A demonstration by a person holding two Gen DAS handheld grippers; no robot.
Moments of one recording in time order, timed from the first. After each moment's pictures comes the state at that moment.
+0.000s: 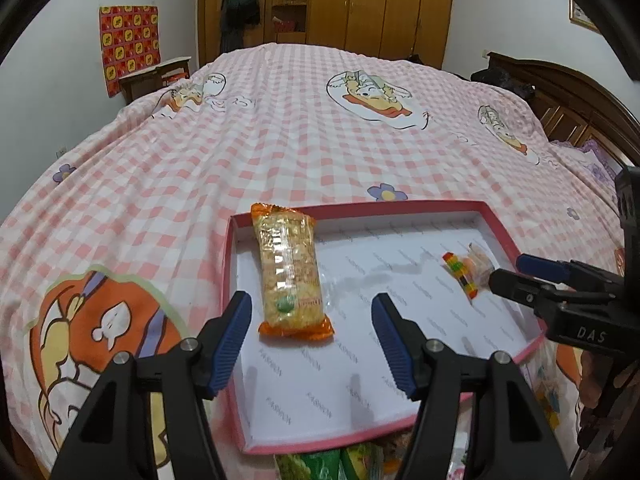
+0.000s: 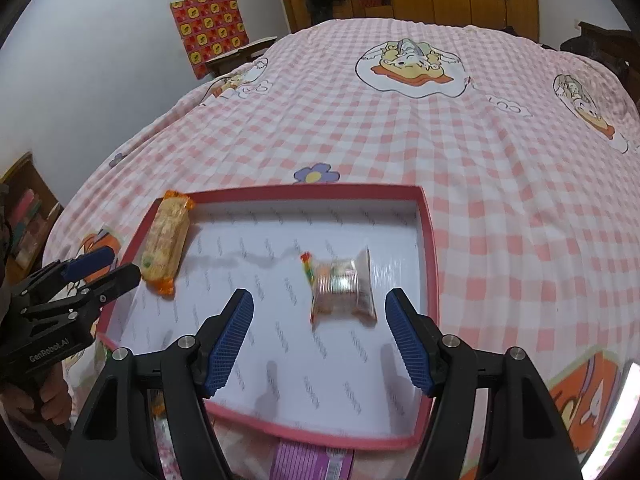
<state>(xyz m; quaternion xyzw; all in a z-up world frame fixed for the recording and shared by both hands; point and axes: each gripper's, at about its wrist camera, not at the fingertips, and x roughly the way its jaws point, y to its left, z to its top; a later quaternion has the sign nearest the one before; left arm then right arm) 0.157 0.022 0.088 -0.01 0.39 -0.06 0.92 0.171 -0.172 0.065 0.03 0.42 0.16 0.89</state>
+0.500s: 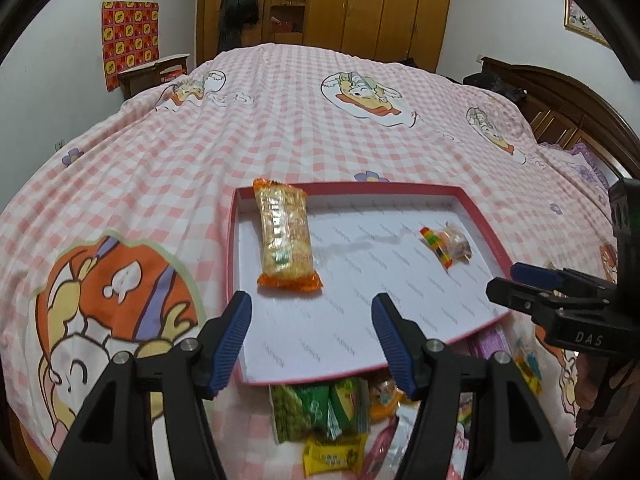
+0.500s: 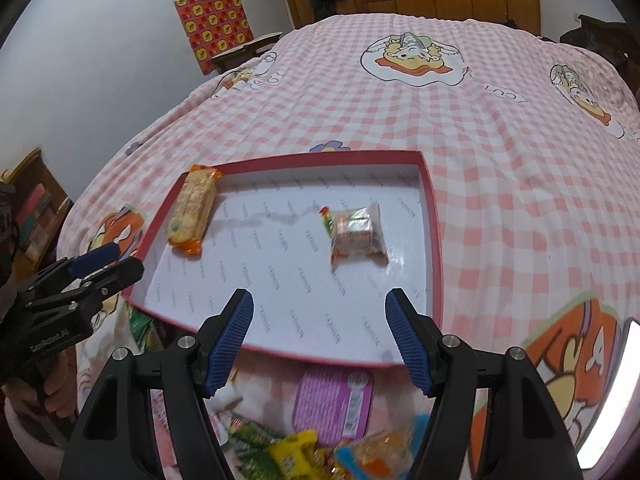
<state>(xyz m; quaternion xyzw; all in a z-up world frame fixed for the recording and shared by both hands) 0.113 0.028 0.093 -0.02 0.39 -0.07 0.92 0.124 -0.175 0.069 0.04 0.43 0.17 0.89</state>
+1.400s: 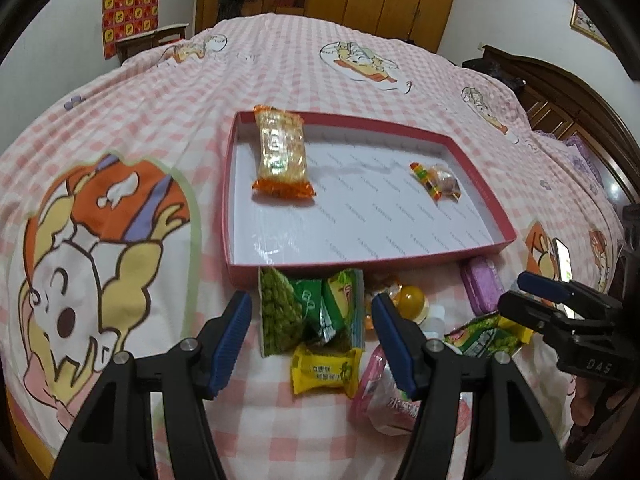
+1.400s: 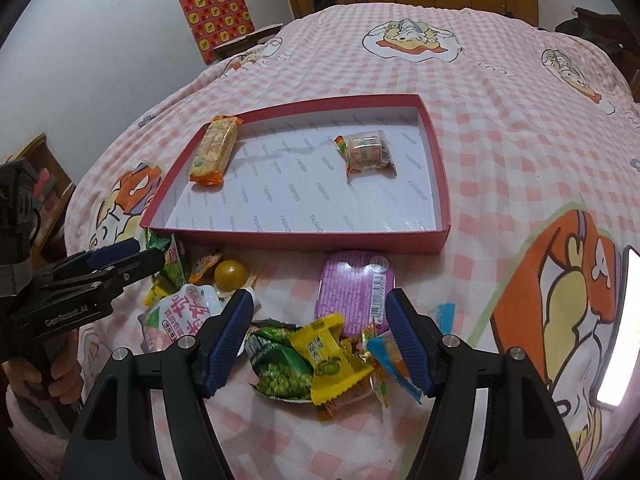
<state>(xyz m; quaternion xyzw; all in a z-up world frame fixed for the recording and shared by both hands) 0.070 0.033 0.059 -0.05 0.44 -0.08 0.89 0.058 -0.174 0.048 0.04 0.44 0.17 0.88</state>
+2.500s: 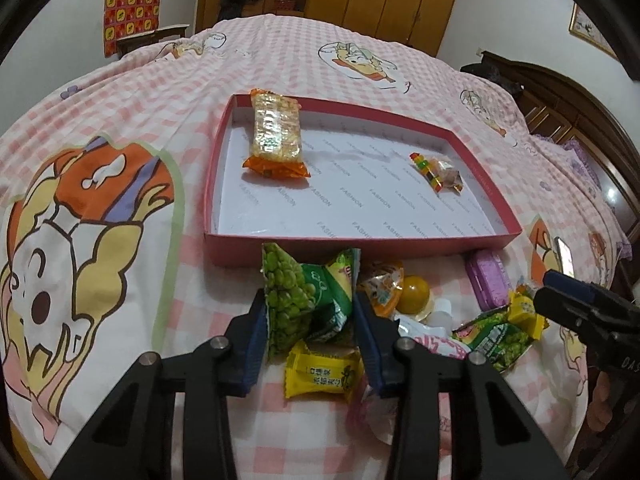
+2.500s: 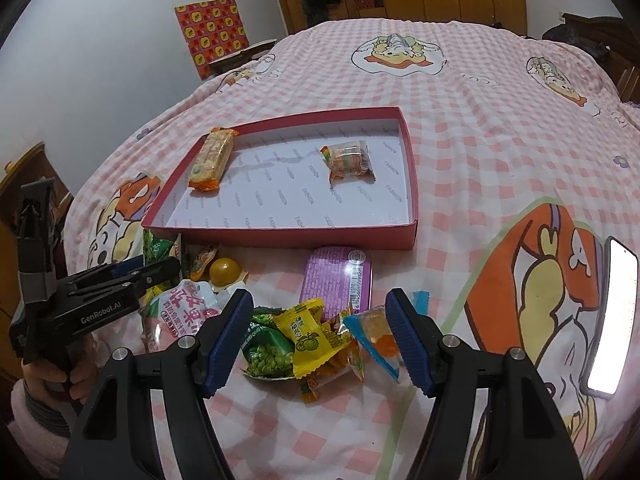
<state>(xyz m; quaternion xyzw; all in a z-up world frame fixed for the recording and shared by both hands) 0.067 0.027 0.041 -0.06 0.43 -0.09 0.90 0.037 -0.187 0.054 0.04 0.42 0.15 0.90</state>
